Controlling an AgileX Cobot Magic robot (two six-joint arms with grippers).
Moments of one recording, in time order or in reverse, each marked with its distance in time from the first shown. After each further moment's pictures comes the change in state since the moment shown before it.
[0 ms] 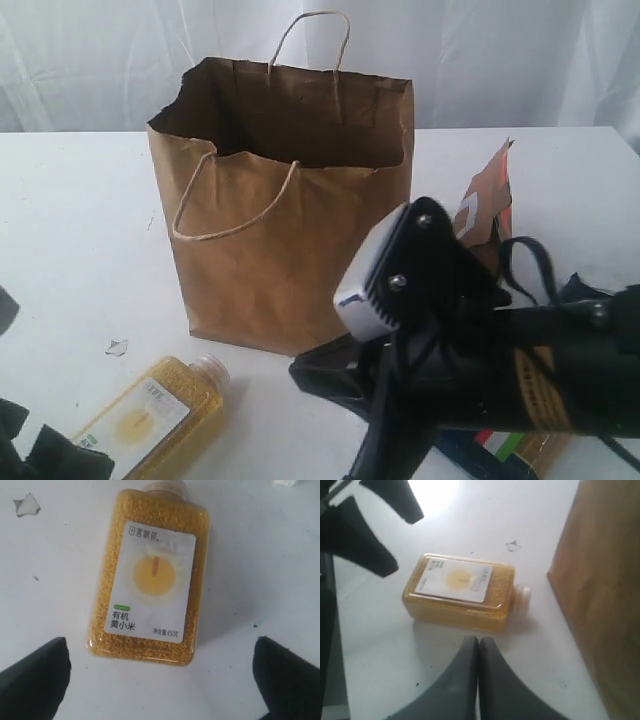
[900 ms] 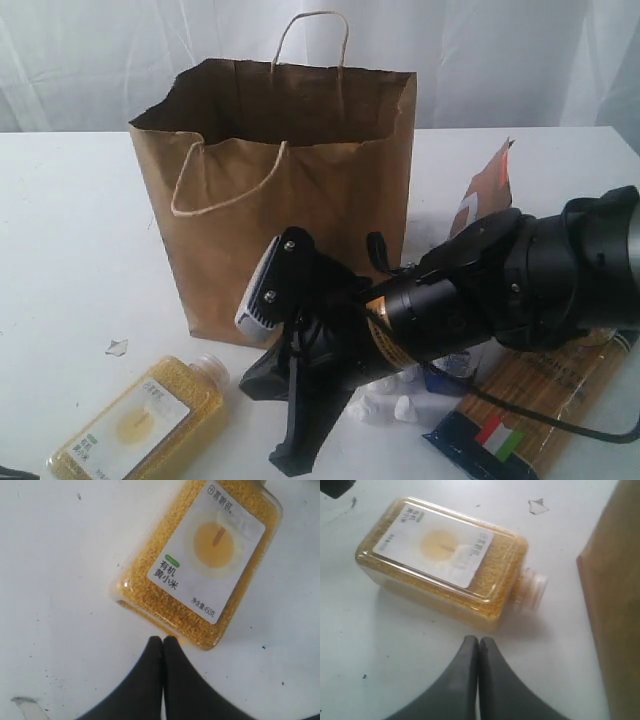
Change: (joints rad) left arm 0.000 -0.145 0.178 0.062 -0.082 -0.486; right arm -0.076 0.505 -0.243 0.002 -0.170 -0.315
